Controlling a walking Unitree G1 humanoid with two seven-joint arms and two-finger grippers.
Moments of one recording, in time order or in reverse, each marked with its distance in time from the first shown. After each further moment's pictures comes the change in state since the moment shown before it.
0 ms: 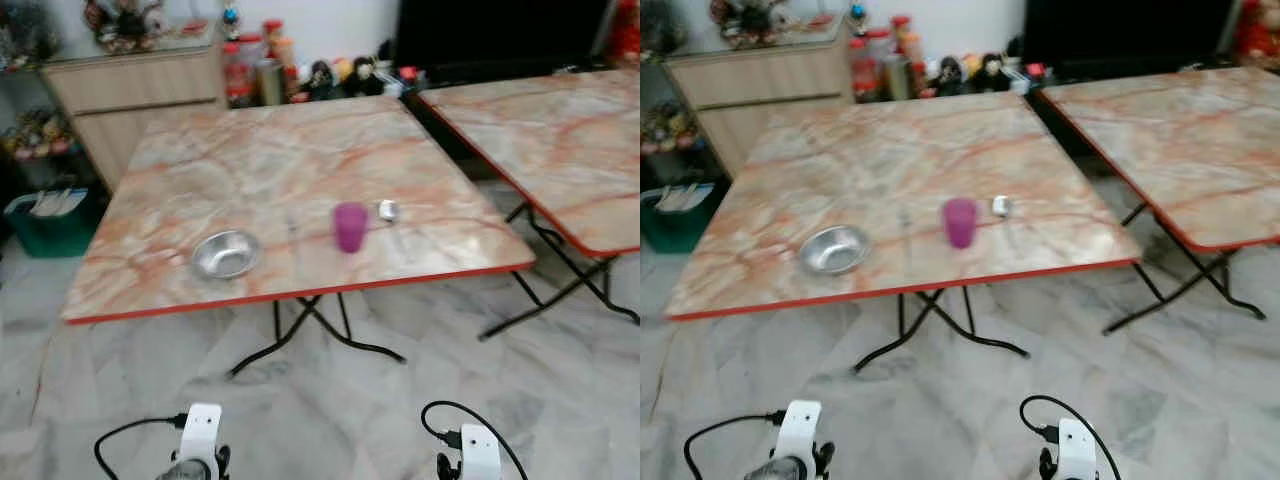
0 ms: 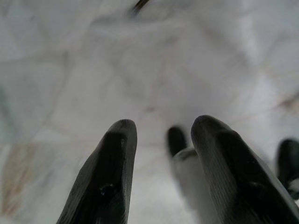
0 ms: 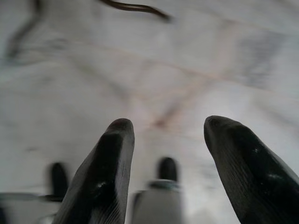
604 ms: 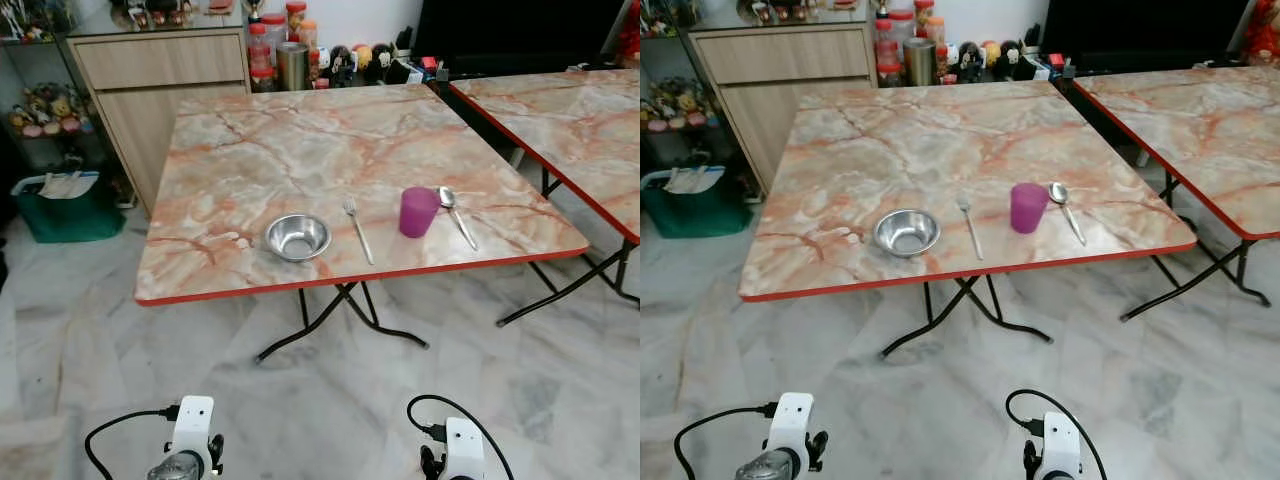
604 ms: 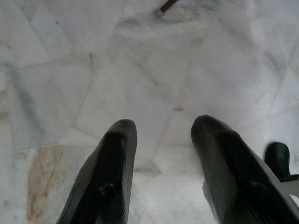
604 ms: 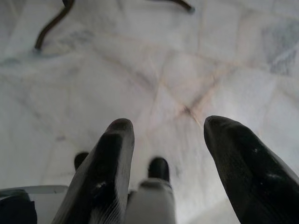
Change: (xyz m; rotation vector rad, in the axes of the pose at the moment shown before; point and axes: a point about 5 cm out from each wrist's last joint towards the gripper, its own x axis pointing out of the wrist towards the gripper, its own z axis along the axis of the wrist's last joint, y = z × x) left arm 0.002 -0.006 0.013 -0.011 -0.052 -0.016; right arm 0.001 -0.006 0.003 -0.002 -0.011 -0.012
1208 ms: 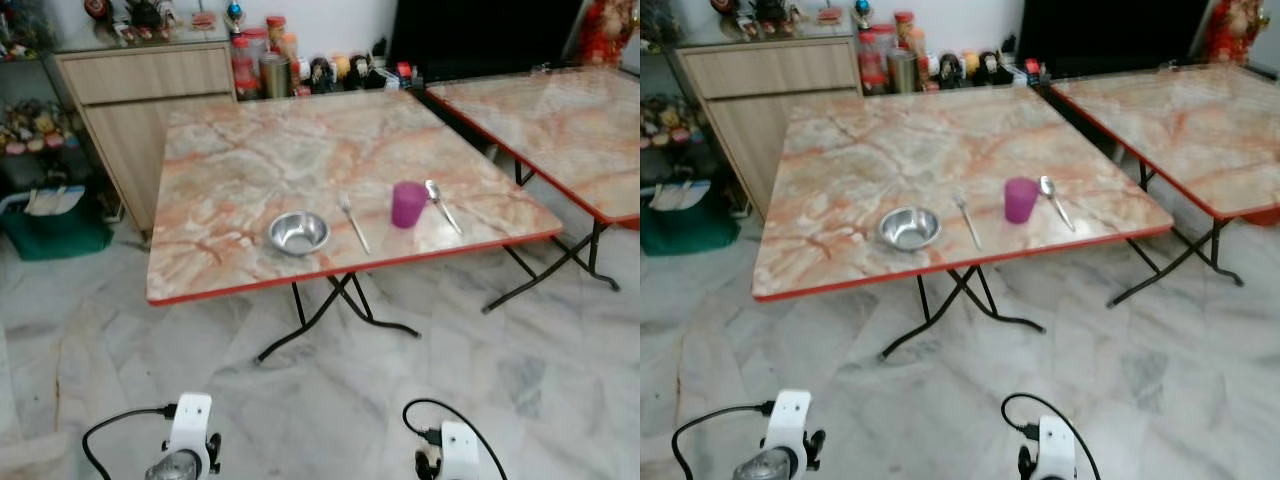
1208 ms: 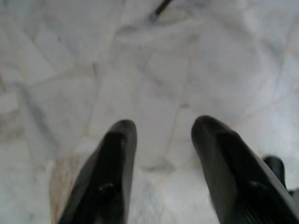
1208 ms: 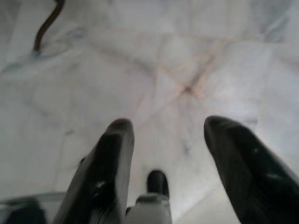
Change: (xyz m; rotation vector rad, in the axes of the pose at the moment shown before) left arm 0.000 -0.001 0.000 0.006 -0.001 -0.006; right arm -0.001 0.000 -0.005 0.009 0.017 -0.003
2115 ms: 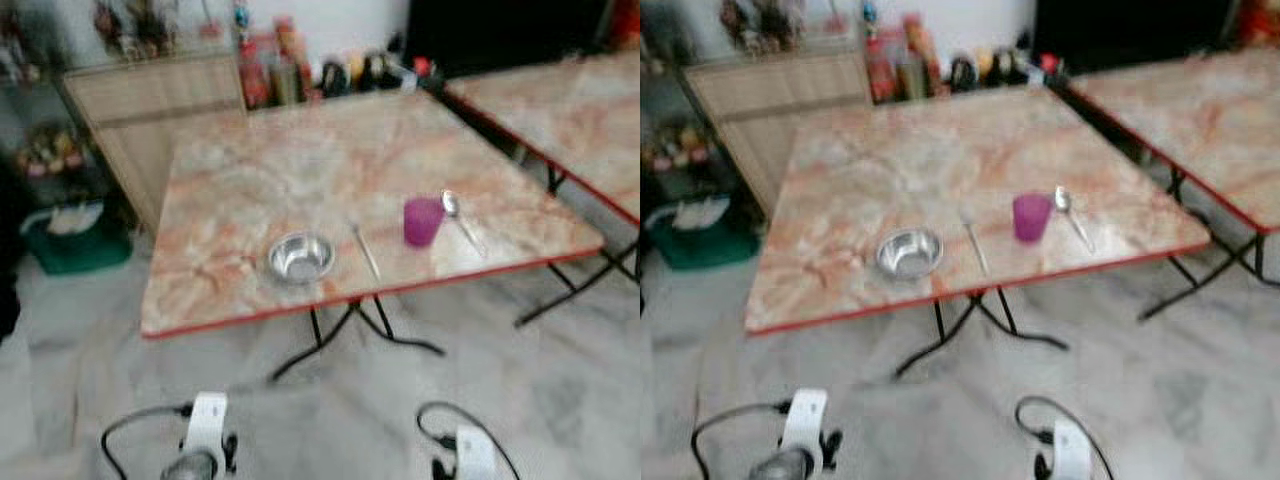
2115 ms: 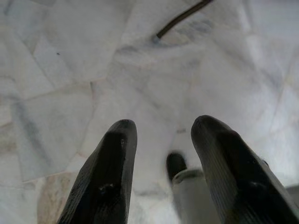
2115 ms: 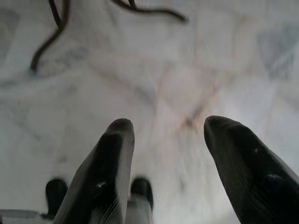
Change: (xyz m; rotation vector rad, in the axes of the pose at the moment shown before) left arm 0.001 -0.007 0.003 0.004 -0.007 -0.026; right arm 0.000 -0.009 0.003 -0.005 -0.009 -0.024
